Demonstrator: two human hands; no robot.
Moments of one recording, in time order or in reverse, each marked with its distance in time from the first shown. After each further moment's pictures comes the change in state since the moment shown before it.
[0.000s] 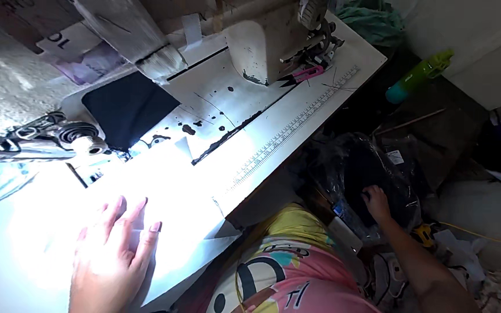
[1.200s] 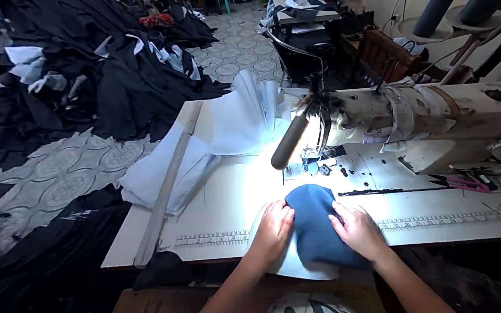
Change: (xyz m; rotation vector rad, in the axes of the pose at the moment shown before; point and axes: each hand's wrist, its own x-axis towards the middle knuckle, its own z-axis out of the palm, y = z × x) left_hand -0.015 0.043 -0.006 -0.347 0.325 -0.114; right_hand -0.076 -0.419 -0.063 0.151 0.048 -1.308
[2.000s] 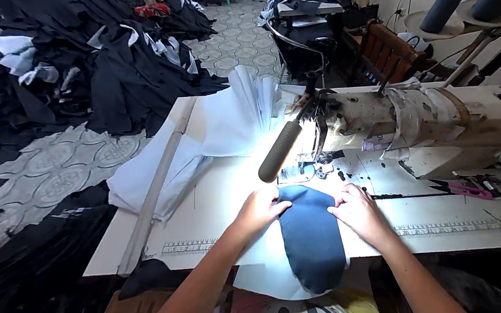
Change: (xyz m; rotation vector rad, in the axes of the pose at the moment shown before) left_hand 0.063 -0.012 -0.029 0.121 -0.261 -0.113; right_hand 0.035 0.035 -0.021 0.151 -0.077 0.084
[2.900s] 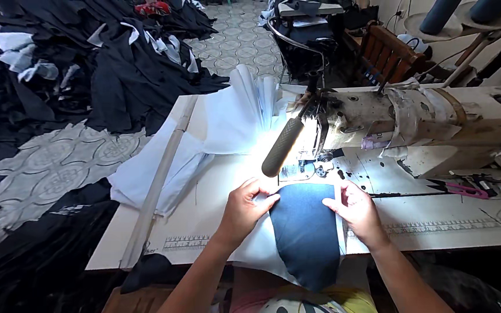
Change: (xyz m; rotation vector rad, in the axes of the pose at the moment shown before) left_hand -0.023 0.008 -0.014 -0.322 0.465 0.173; right_hand 0.000 -0.039 0.010 0.729 0.254 -0.024
